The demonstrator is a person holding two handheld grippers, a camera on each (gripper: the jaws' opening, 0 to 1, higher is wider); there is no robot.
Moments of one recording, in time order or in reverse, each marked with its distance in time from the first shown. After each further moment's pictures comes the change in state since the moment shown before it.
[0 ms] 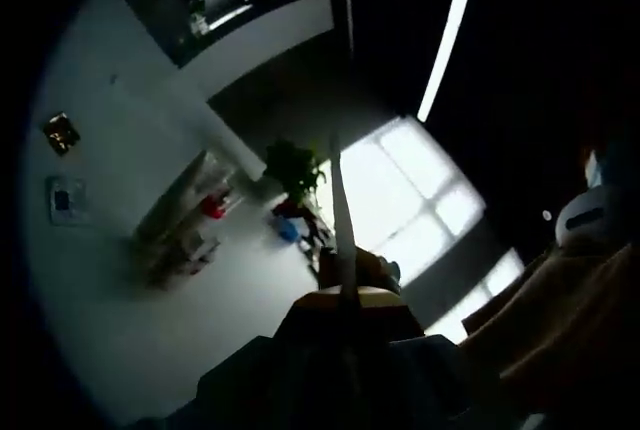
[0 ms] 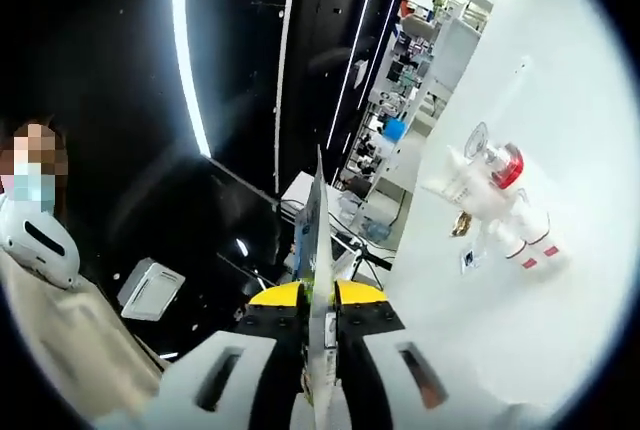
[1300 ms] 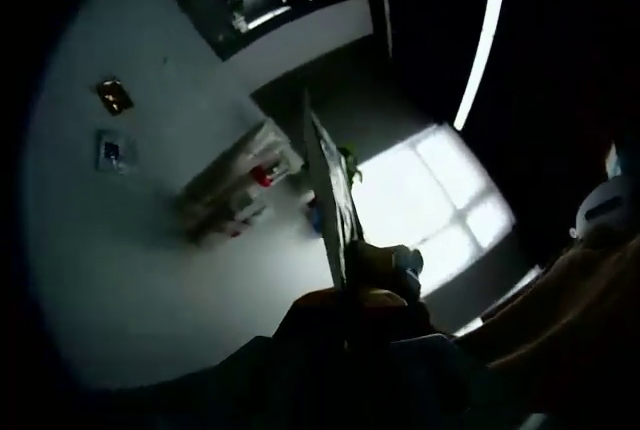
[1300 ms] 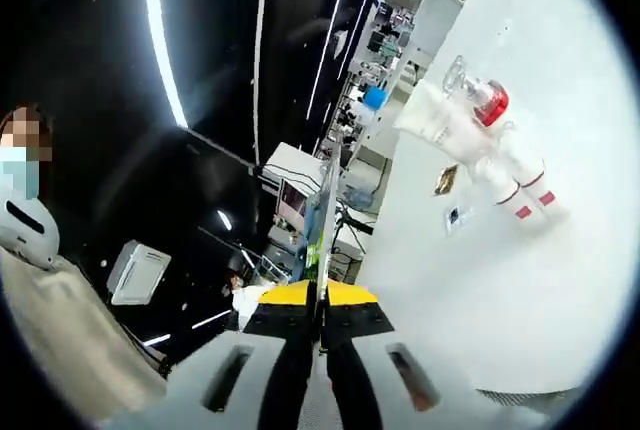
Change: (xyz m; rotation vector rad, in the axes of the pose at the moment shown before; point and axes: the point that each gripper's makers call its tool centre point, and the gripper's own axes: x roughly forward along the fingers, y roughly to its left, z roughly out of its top) left arm -0.035 0.029 -0.036 -0.103 -0.027 0.162; right arm 0.011 -0.024 -0.046 -0.079 0.152 -0.101
